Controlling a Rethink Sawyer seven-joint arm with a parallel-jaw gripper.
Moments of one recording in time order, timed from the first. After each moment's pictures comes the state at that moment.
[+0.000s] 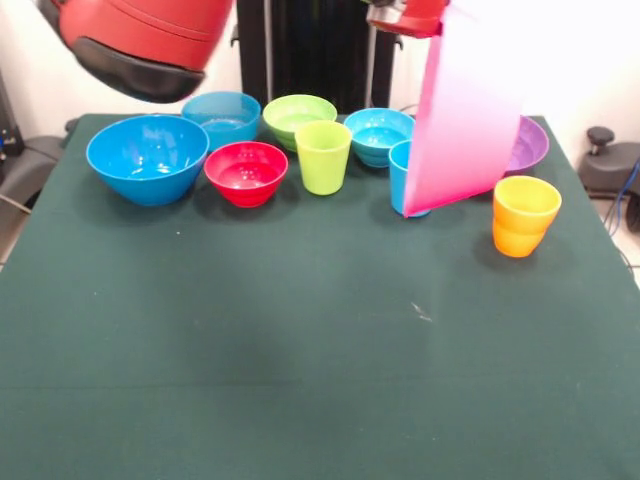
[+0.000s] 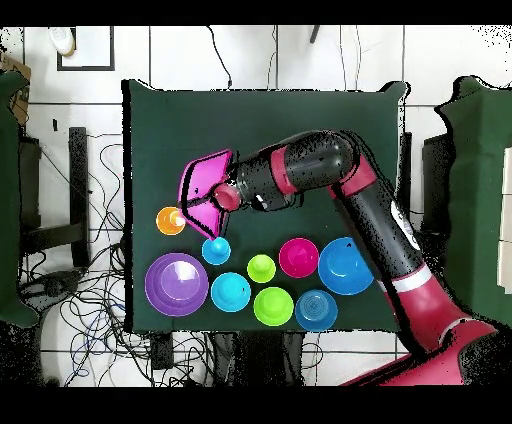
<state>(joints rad) -1.12 0.03 1.54 1.63 -0.46 1.34 1.49</state>
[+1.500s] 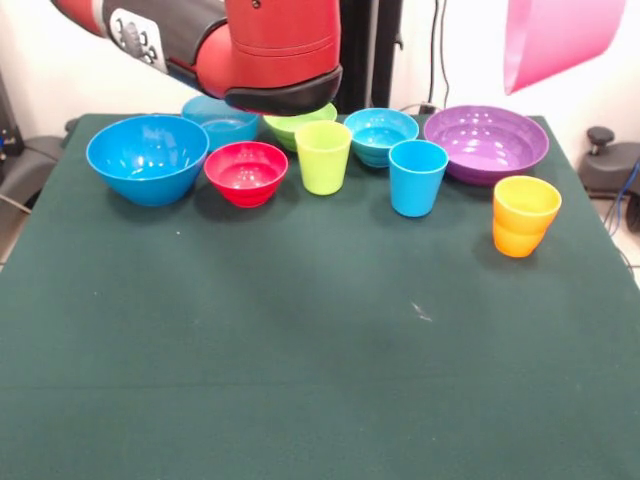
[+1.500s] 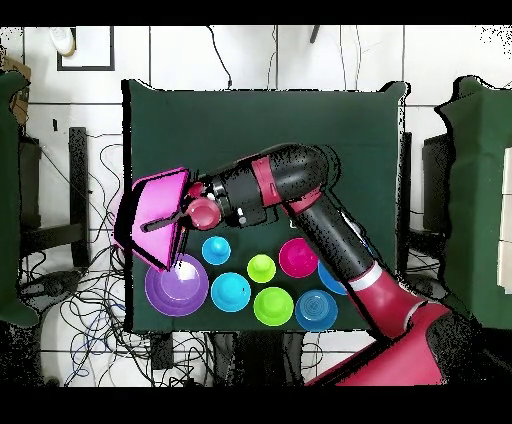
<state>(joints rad) -1.10 0.26 1.62 1.78 -0.18 1.23 1.49</state>
